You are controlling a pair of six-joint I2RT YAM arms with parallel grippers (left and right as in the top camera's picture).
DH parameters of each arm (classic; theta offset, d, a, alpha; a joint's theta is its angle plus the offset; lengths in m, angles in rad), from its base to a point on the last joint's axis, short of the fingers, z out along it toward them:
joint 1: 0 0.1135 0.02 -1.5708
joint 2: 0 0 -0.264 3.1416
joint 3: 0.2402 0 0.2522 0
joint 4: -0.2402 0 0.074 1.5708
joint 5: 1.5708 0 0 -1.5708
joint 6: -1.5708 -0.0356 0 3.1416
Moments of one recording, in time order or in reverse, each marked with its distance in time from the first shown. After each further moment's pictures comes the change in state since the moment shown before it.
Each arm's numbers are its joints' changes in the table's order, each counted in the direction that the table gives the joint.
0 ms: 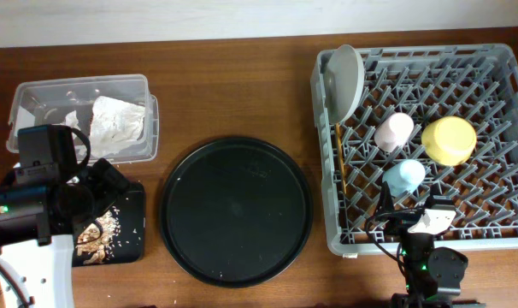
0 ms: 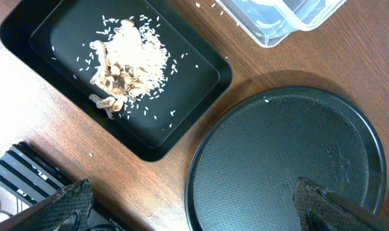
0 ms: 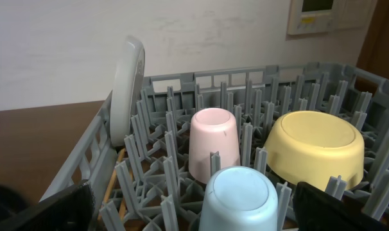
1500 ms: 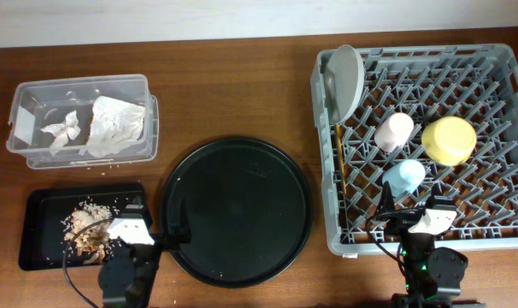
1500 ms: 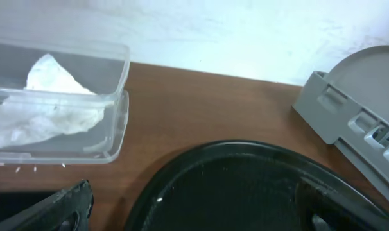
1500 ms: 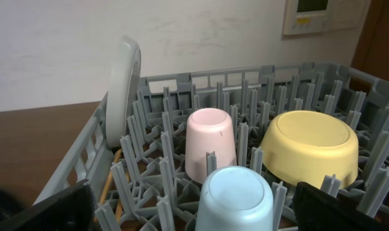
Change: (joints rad) left arm -0.153 -1.078 -1.405 1.407 0.266 -0.444; right arm 0.000 -0.001 0.000 0.000 0.015 0.000
